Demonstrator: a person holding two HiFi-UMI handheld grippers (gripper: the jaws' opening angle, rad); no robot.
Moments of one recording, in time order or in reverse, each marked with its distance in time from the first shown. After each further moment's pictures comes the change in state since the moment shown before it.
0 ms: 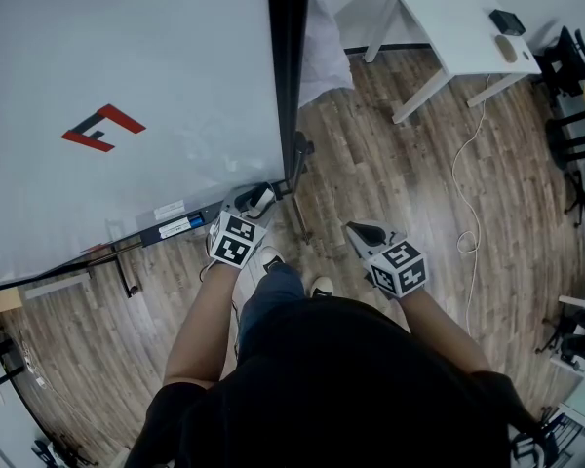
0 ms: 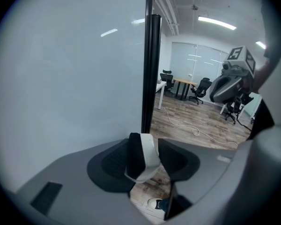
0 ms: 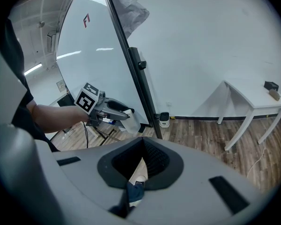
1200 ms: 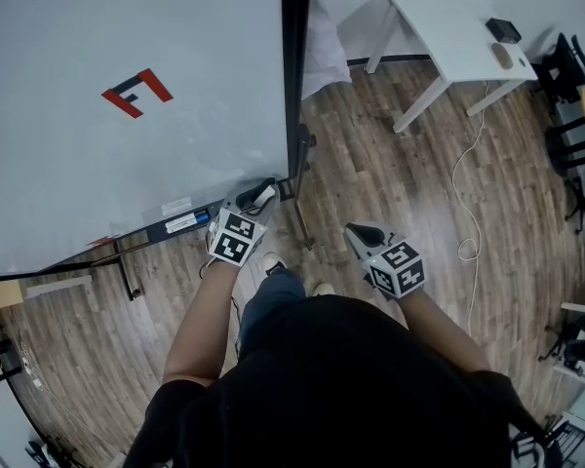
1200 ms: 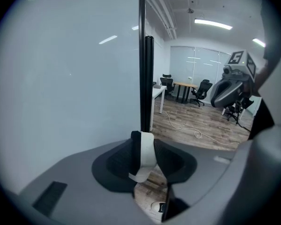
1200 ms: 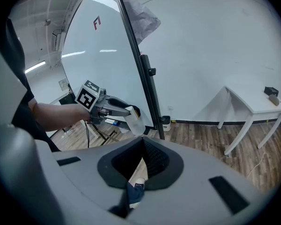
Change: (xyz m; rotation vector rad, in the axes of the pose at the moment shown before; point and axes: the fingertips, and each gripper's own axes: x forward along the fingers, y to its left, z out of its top) left arm -0.033 -0.006 0.018 0.026 -0.059 0.028; right arm -0.019 0.024 0.003 -0.037 -0.038 -0.001
